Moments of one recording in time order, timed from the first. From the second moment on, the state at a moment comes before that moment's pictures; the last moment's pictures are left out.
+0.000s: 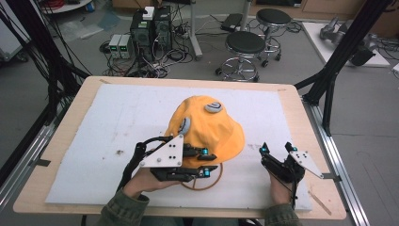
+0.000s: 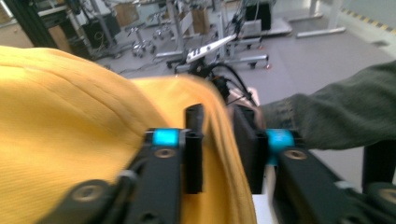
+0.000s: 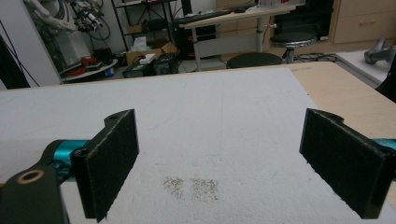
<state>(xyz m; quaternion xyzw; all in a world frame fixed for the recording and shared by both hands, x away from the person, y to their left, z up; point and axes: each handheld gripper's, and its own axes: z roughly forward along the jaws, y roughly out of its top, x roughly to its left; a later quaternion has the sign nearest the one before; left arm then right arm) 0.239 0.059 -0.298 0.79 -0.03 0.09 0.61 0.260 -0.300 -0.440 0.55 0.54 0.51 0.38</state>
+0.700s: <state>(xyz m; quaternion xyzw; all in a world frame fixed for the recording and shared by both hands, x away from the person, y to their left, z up) 0.230 0.067 -0.288 0.76 -0.01 0.14 0.64 0.259 -0.301 -0.439 0.55 0.53 0.52 0.38</state>
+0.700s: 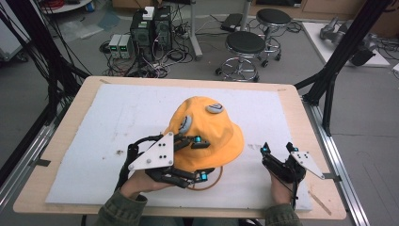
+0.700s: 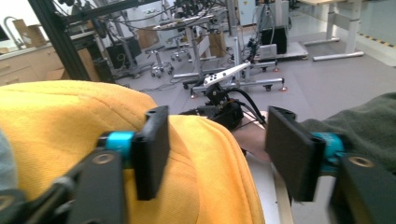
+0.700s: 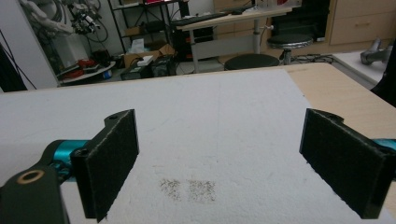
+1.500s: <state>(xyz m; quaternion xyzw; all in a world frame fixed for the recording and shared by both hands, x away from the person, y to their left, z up) 0.230 0.111 -0.262 0.70 0.04 0.20 0.68 0.259 -0.301 -0.439 0.55 0.53 0.52 0.38</state>
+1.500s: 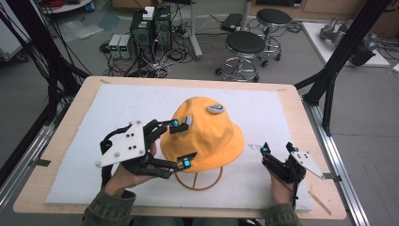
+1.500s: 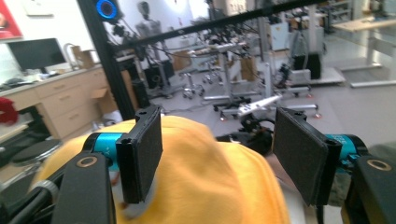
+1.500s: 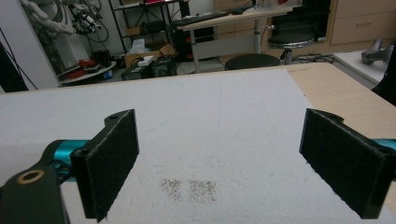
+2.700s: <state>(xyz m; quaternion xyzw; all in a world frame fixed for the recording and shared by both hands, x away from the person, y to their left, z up) 0.235 0.249 -0.272 0.59 0.23 0.37 0.68 0.251 -0.302 -0.435 0.55 0.50 0.51 0.42</state>
